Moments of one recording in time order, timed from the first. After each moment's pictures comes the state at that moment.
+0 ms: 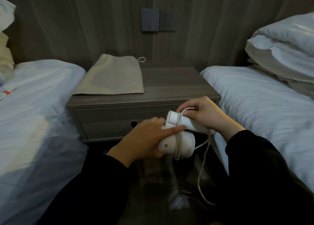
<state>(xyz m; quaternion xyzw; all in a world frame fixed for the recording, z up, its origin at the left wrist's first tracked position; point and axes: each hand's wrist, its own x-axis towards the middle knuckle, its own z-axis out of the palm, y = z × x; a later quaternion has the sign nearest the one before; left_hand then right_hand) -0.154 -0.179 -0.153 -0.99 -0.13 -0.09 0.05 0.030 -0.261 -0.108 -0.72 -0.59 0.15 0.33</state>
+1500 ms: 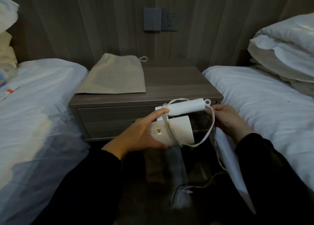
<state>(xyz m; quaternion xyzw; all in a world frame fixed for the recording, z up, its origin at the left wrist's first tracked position) -0.169 -0.157 -0.160 -0.89 -0.20 -0.18 -0.37 0.098 -0.259 -0.167 -0.67 -0.28 0.31 0.61</state>
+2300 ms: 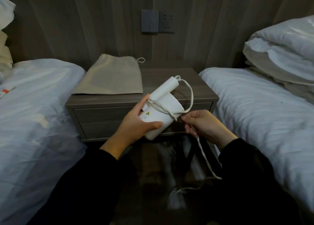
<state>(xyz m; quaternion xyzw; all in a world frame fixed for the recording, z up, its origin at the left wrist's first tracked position) -0.161 -0.152 -0.153 -0.75 -0.32 -0.30 -0.50 0.026 -0.265 -0.142 -0.67 -0.41 0.38 0.49</state>
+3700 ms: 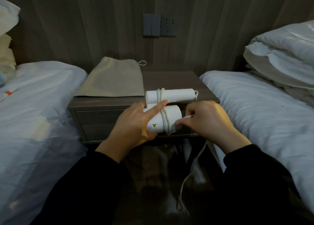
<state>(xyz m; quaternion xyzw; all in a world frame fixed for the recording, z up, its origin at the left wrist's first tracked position) -0.174 -0.156 -0.141 -0.94 -0.23 -0.26 0.02 -0.013 -0.287 -0.079 -0.81 -0.55 -0.04 0.21</state>
